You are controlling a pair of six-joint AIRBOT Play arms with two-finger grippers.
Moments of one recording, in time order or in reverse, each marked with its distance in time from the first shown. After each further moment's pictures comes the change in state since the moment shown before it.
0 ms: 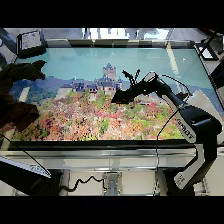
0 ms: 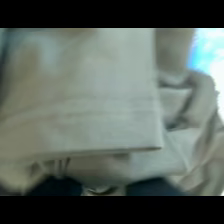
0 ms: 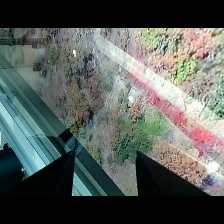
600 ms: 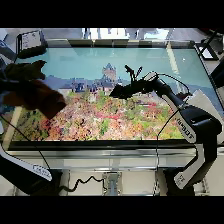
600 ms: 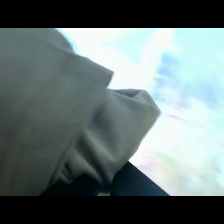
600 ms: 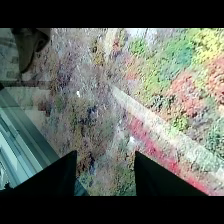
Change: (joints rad) left arm -0.234 0.006 0.002 -0.693 -0.085 0.209; right arm -0.008 0.000 0.000 0.067 -0.153 -0.050
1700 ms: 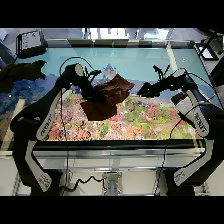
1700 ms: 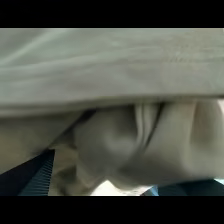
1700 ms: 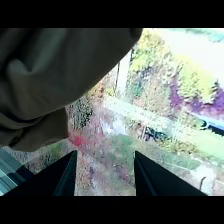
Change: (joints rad) left arm -0.824 -0.033 0.065 0.412 -0.112 -0.118; right arm -0.325 0.011 0.005 -0.213 0.195 0.047
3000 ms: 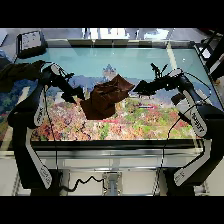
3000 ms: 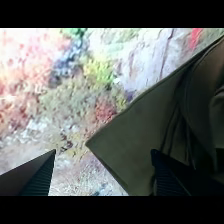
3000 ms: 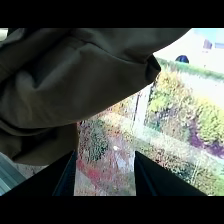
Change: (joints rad) left arm 0.293 -0.209 0.097 -0.027 -0.084 -0.104; right arm 0.048 -0.011 0.002 0.067 -0.090 -0.018
